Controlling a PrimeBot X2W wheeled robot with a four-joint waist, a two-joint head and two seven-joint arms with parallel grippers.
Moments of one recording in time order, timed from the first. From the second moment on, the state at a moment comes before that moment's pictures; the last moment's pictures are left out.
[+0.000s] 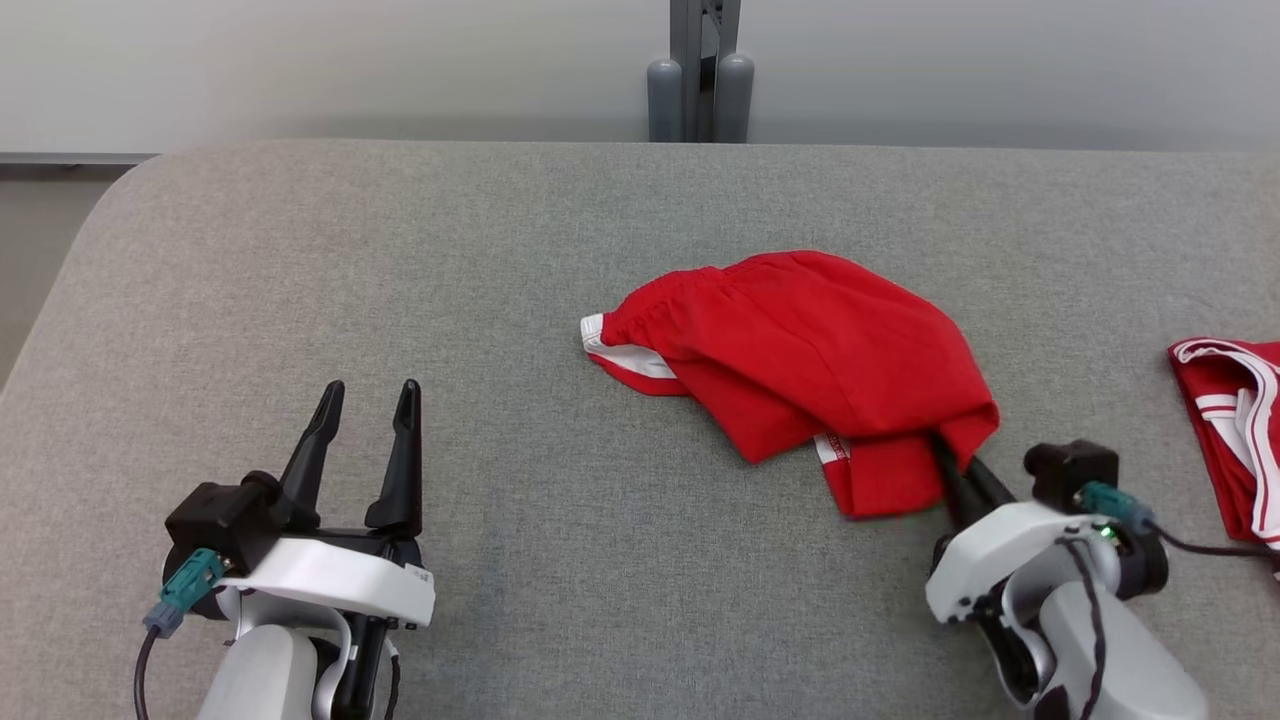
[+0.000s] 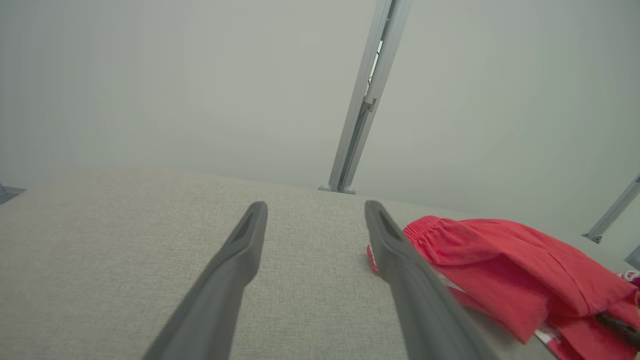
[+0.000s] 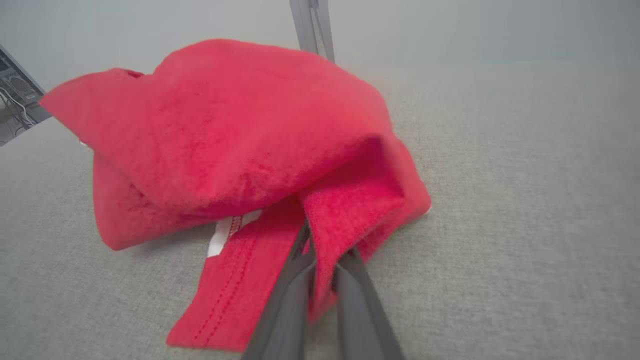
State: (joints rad) left arm -0.22 0.05 -0.07 0.33 -0.34 -0.13 -0.26; right arm -0.47 -0.06 0.22 0.86 0.30 0.13 -0.26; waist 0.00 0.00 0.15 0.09
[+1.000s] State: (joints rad) left arm -0.15 0.05 -0.10 0.34 -0.41 -0.12 -0.26; right arm -0.69 -0.20 0.20 0.46 0.03 0.13 -0.25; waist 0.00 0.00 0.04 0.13
